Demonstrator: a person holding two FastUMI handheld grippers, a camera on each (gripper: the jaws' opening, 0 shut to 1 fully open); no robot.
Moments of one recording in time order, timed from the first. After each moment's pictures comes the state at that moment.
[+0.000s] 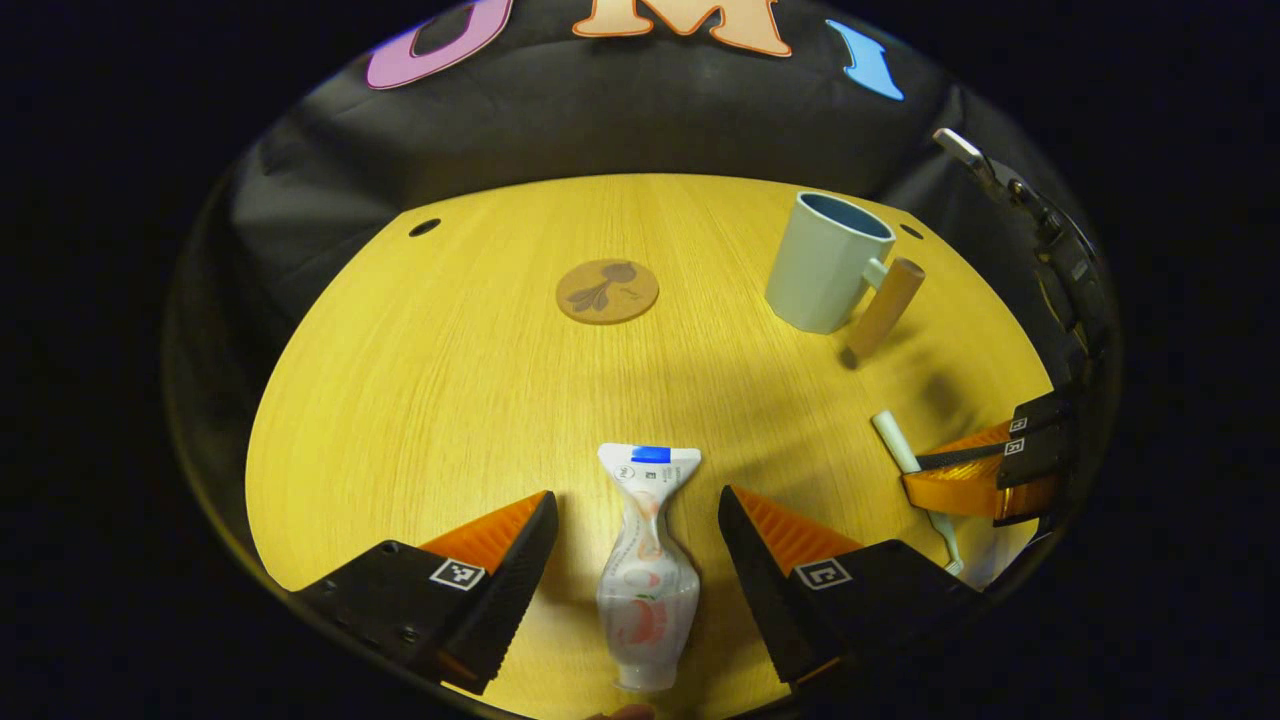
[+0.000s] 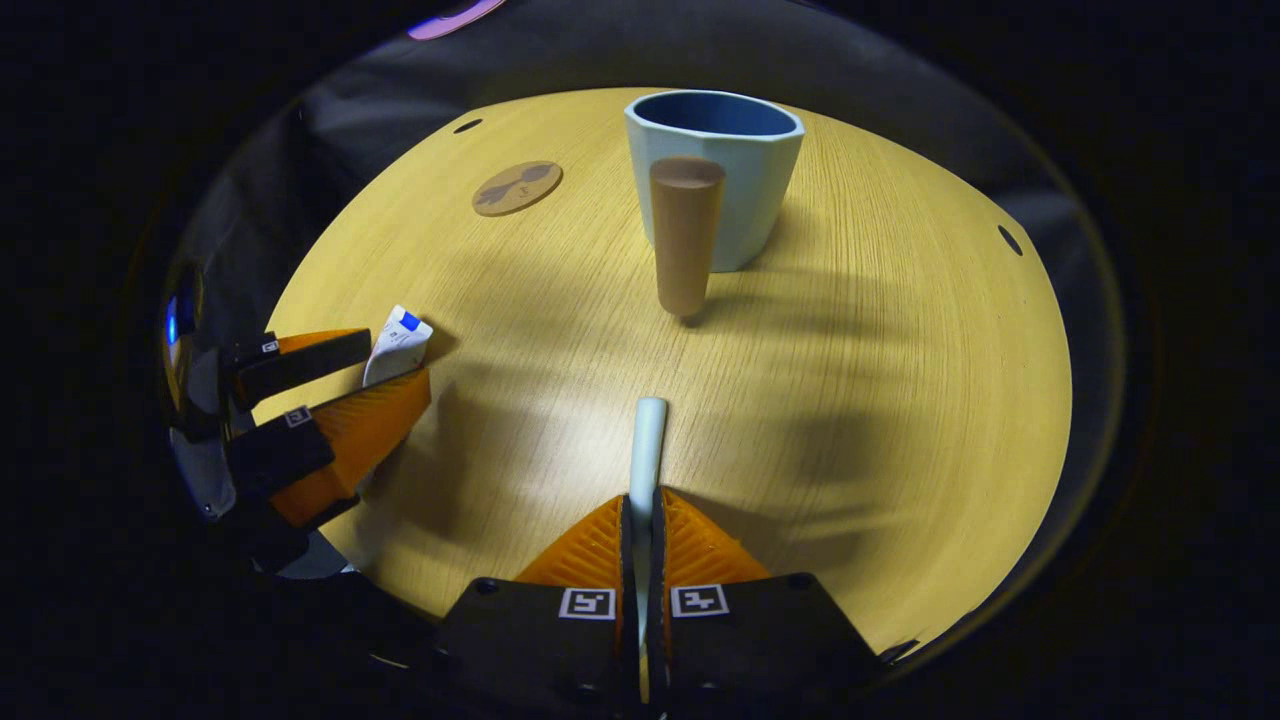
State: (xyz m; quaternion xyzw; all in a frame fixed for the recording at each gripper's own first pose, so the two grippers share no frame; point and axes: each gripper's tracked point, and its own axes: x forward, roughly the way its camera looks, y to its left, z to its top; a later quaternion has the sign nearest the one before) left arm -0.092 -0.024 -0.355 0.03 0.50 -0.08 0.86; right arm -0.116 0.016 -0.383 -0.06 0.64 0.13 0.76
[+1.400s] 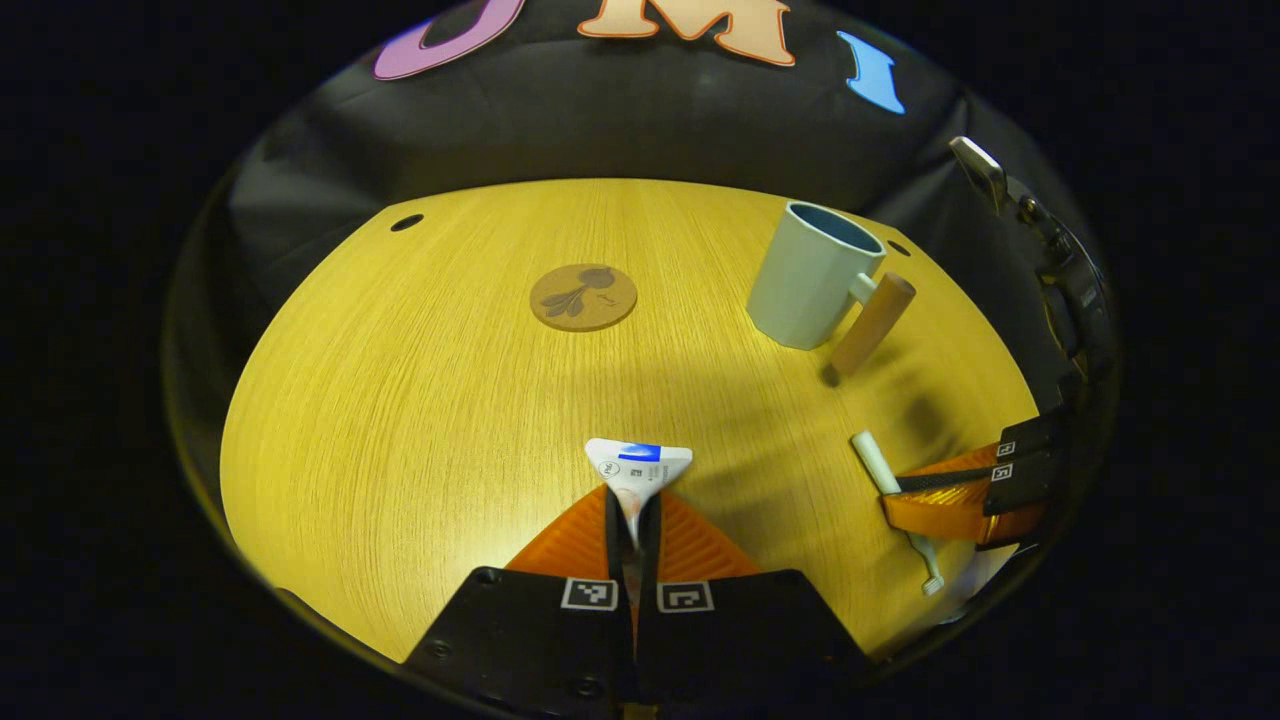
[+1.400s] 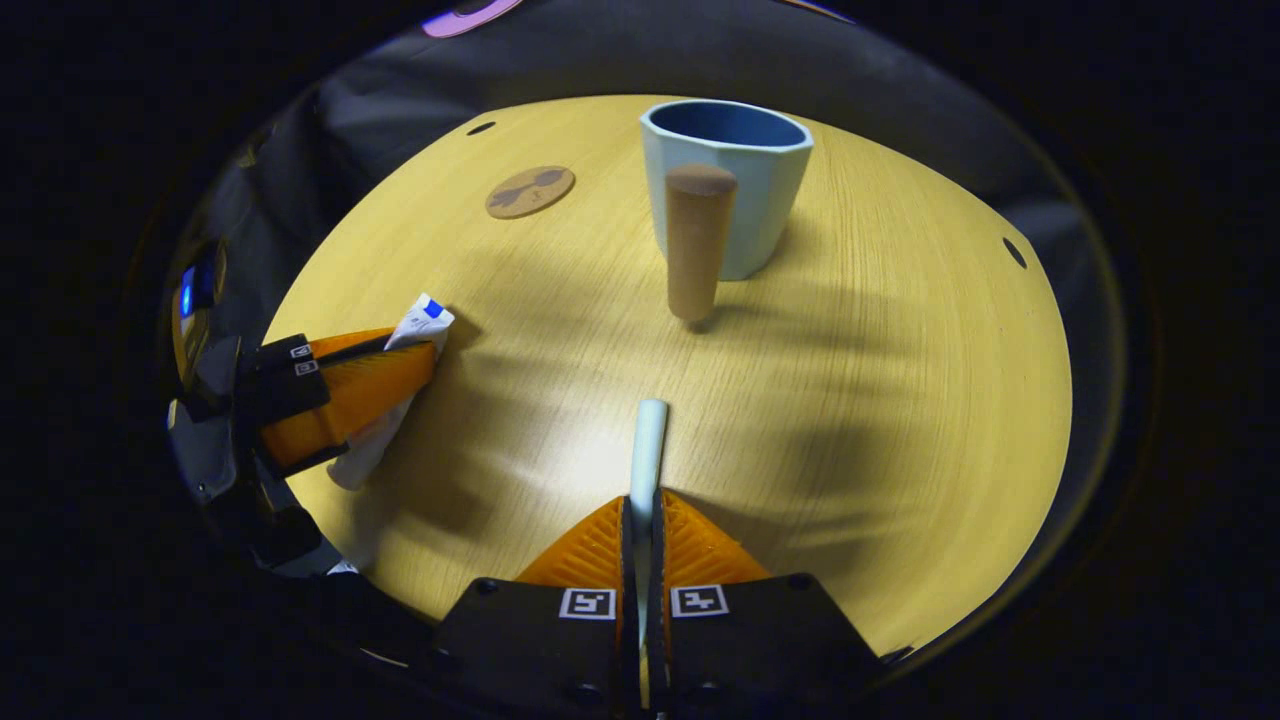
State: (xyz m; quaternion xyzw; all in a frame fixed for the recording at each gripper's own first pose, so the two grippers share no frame) left arm -0.079 -0.042 -0.353 -0.01 0.47 -0.10 0.88; right arm -0.112 0.019 -0.380 -0.07 0.62 0.15 0.77
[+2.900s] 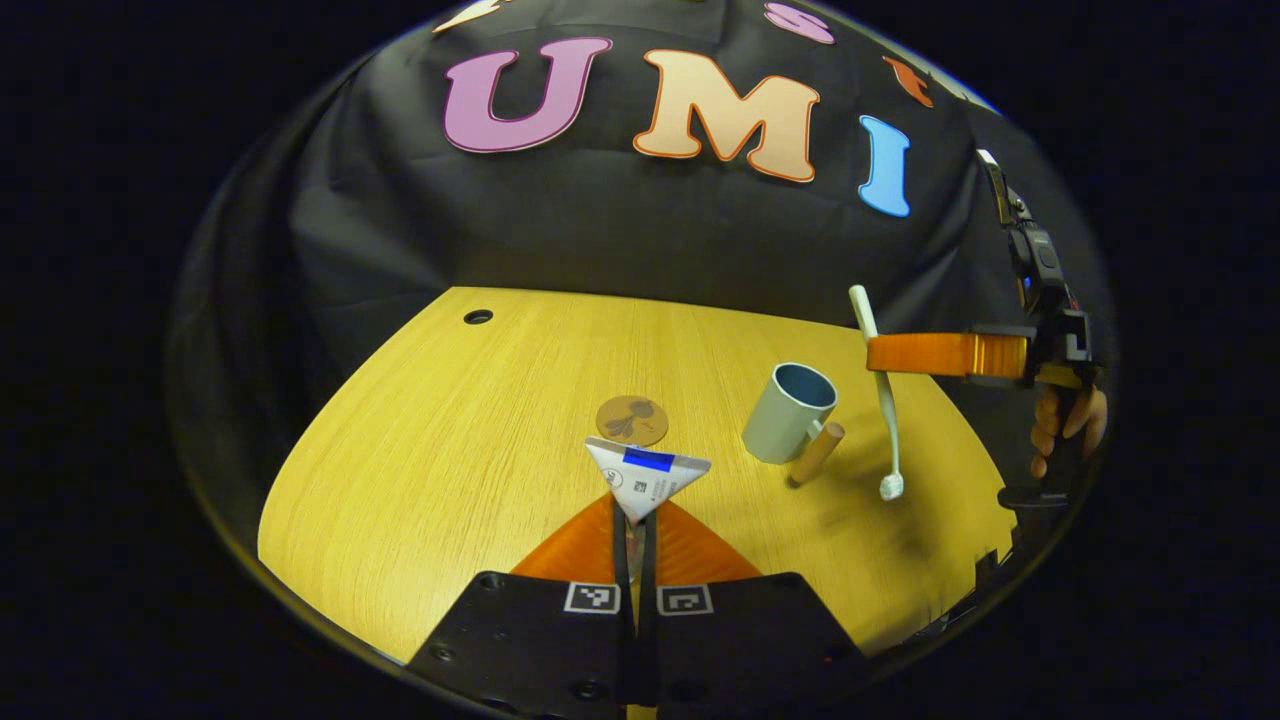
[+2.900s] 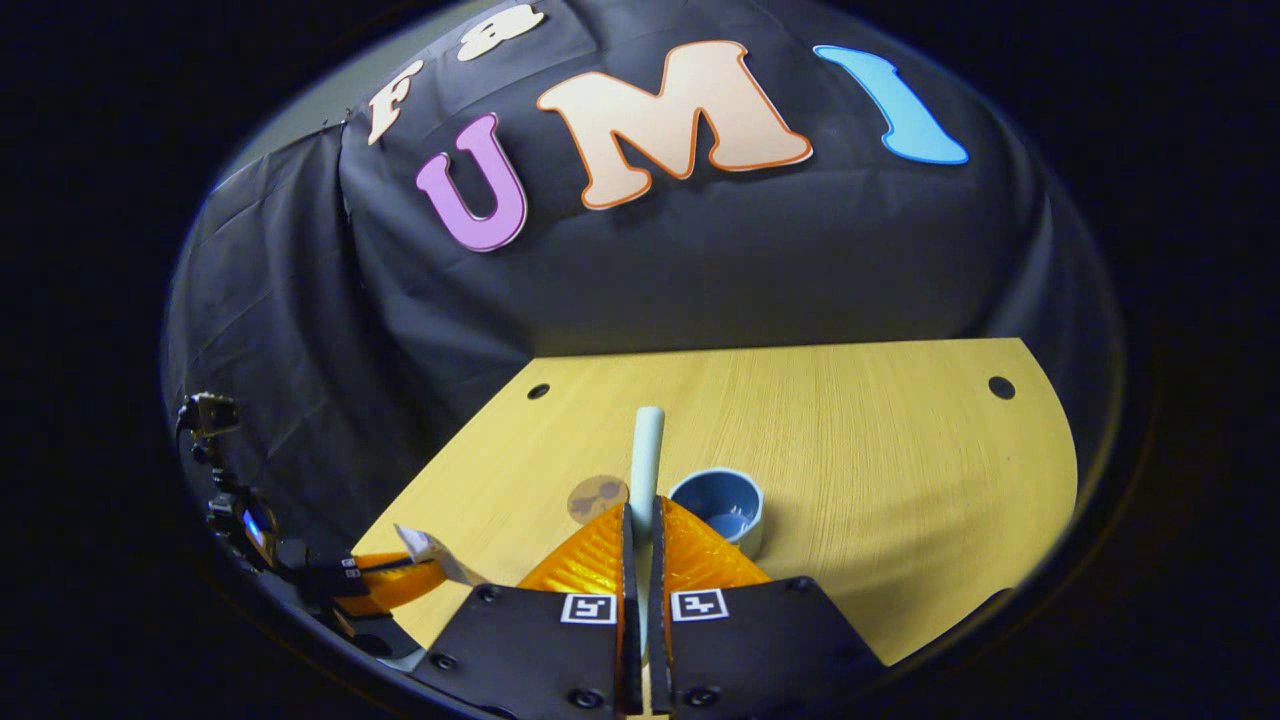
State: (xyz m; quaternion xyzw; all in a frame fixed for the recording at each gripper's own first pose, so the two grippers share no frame) left arm -0.071 -0.009 -0.218 -0.04 0.34 -0.06 0.94; right arm 0.057 0.050 -0.200 0.11 0.33 0.17 0.92
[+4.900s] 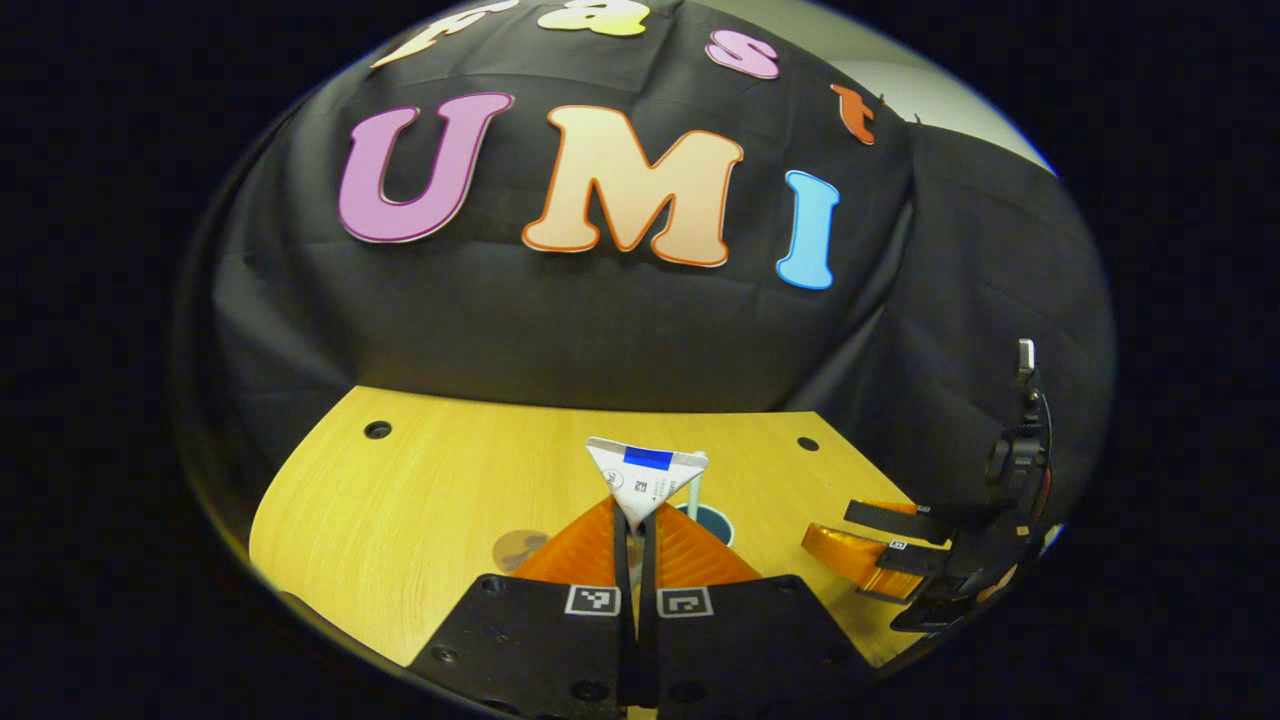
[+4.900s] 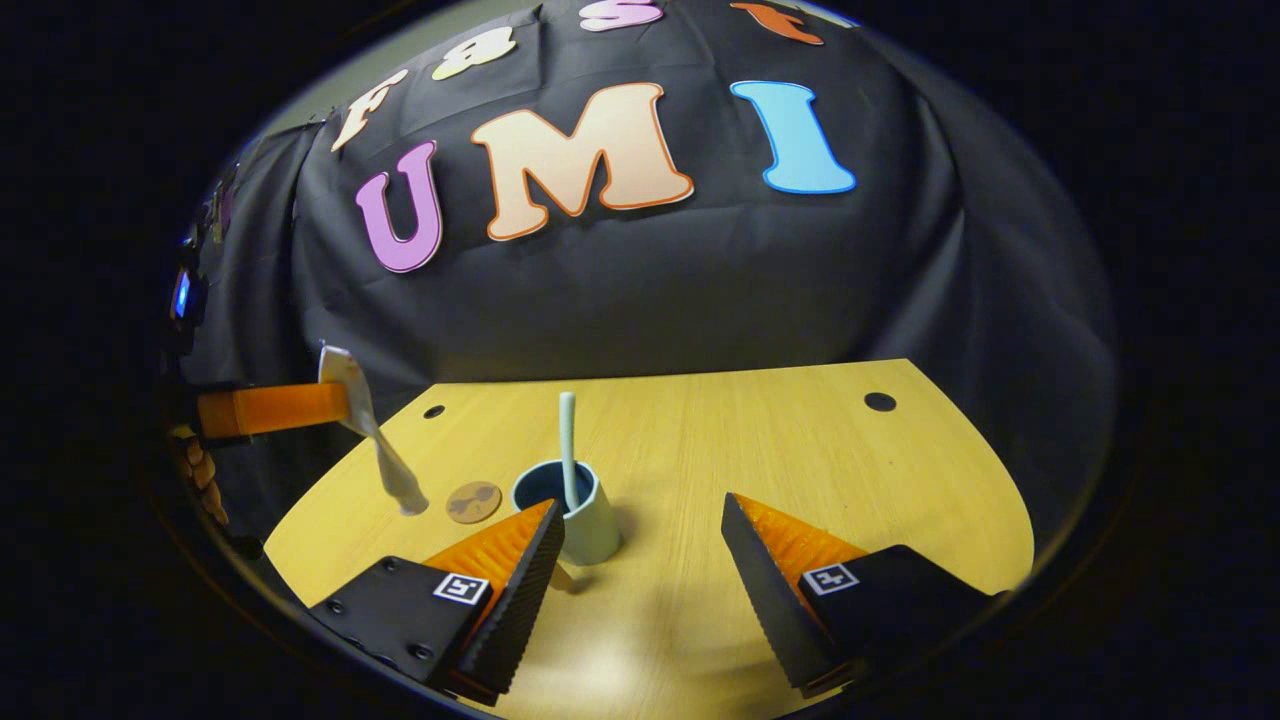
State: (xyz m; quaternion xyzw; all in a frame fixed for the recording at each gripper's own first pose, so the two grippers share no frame) left arm 0.033 -0.116 -0.125 -0.05 0.23 -0.19 0.95; right arm 0.018 -0.067 -0.229 0.06 0.28 0.04 0.96
